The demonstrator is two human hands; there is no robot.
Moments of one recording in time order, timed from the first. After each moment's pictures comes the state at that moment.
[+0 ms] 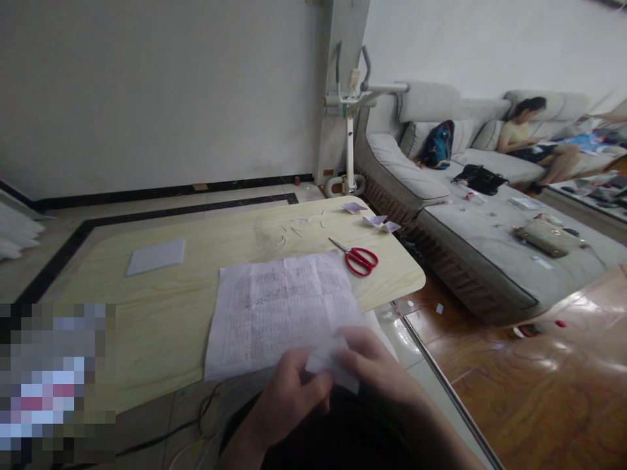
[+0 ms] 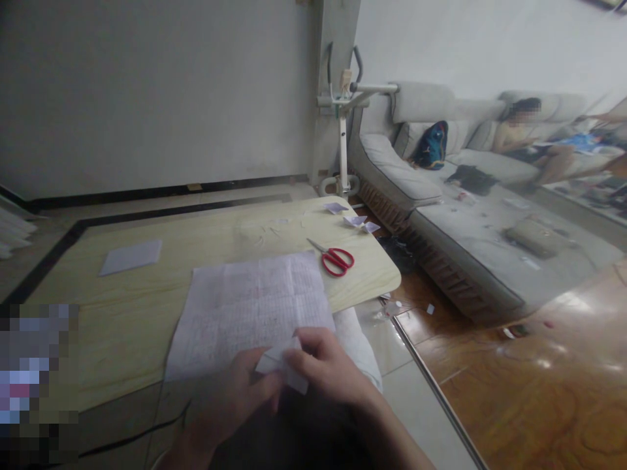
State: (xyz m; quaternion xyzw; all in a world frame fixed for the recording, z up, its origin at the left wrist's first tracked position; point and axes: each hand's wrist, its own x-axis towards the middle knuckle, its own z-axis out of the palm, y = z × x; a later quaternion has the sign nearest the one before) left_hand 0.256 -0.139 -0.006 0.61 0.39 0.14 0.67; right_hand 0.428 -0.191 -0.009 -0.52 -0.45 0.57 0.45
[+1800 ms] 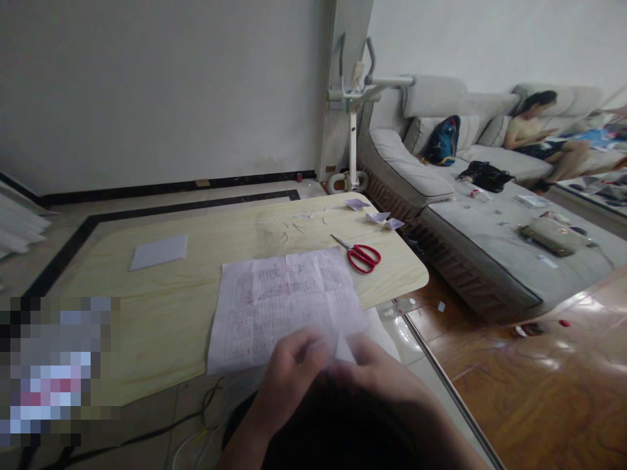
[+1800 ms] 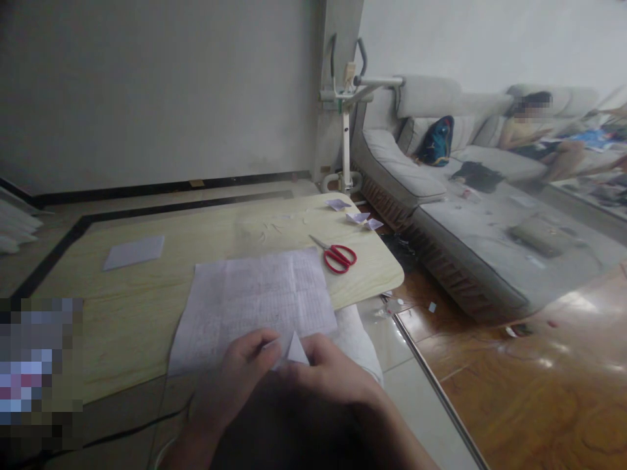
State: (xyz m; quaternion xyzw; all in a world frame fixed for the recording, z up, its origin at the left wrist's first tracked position) left_hand 0.261 -0.129 -0.002 0.63 0.42 0.22 0.62; right_hand 0.430 -0.194 -0.007 -0.49 -0.45 0.64 0.38
